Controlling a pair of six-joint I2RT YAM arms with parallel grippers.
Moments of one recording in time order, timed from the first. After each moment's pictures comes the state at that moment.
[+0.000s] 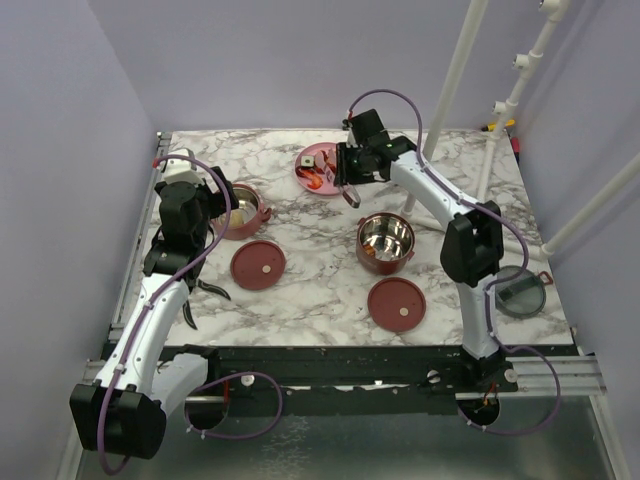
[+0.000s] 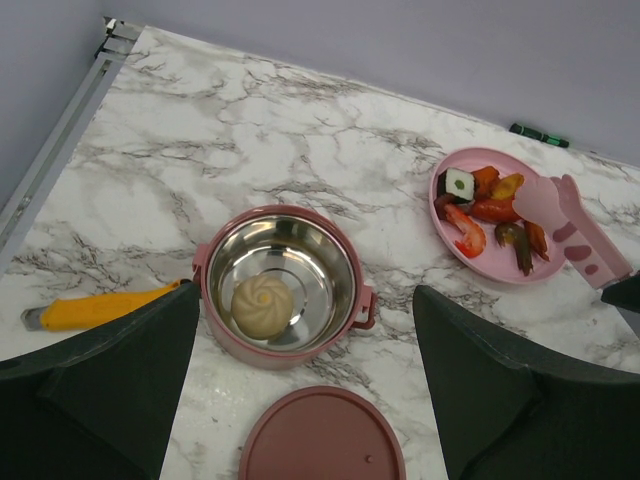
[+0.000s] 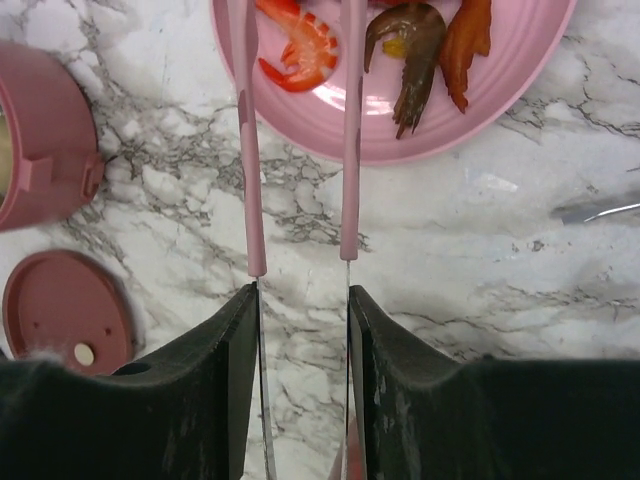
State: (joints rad) left arm -0.15 0.96 0.84 -0.09 -0.21 -0.28; right arm 0.52 2.11 1.97 -0.70 -0.09 0.29
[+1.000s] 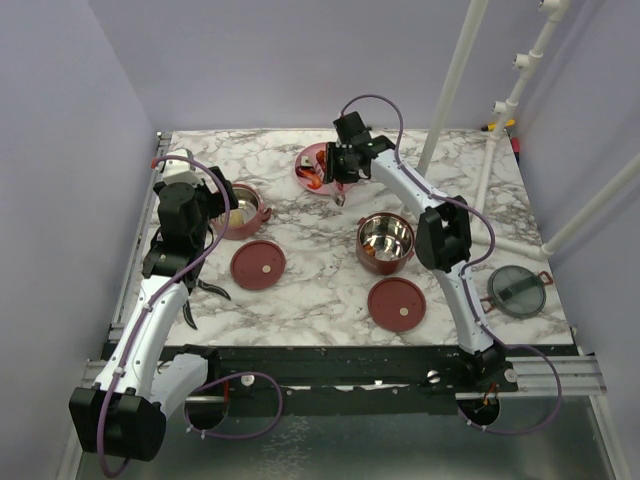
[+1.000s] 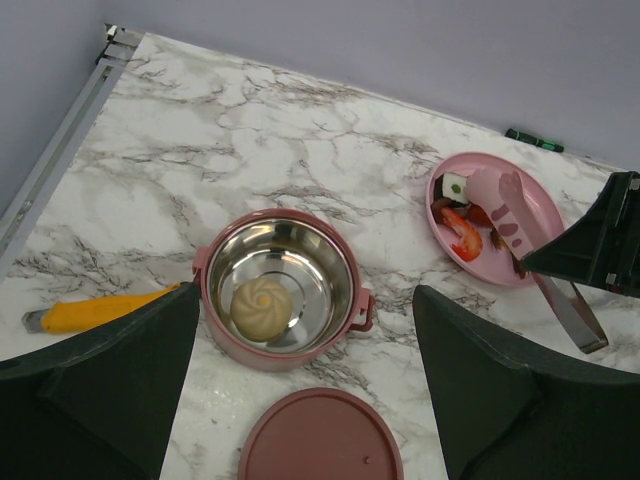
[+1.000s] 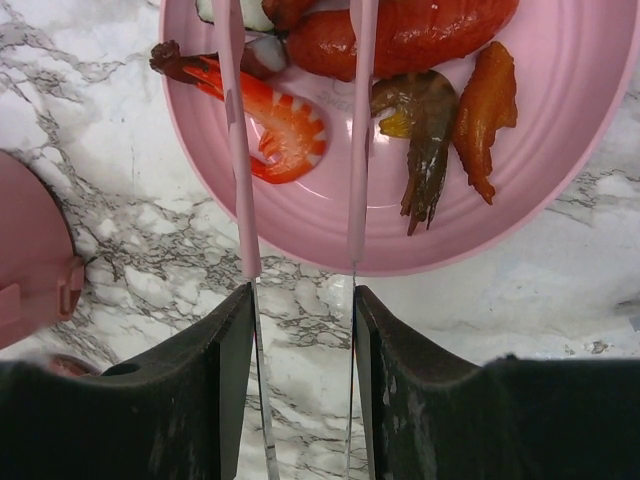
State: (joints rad) left arm -0.15 0.95 0.84 -0.09 -0.21 -0.28; right arm 0.52 2.44 2.32 -0.74 -0.05 0.41
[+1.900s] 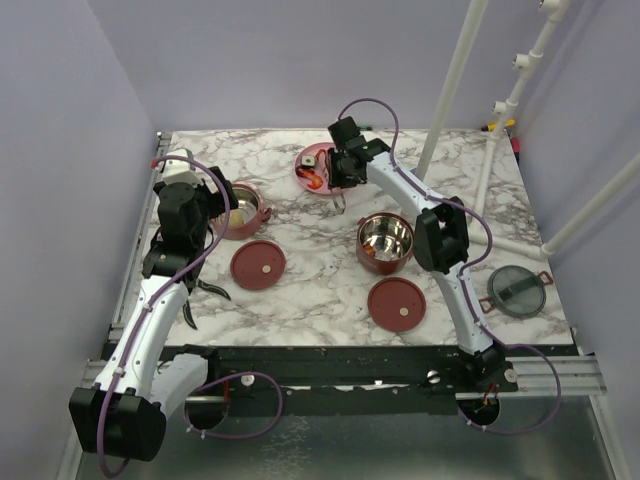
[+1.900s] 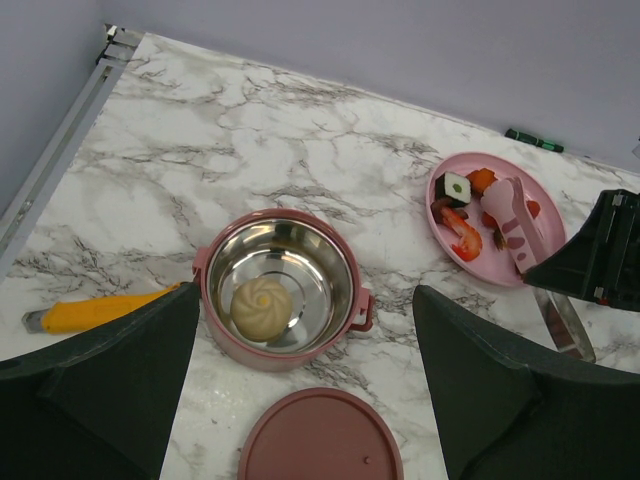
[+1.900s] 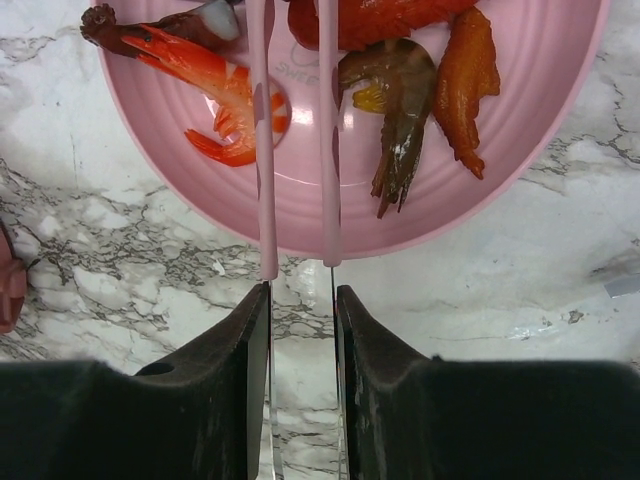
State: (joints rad) left arm -0.15 0.95 0.84 -0.09 -0.21 -0.28; right arm 0.54 2.45 2.30 -0.79 0.06 0.40
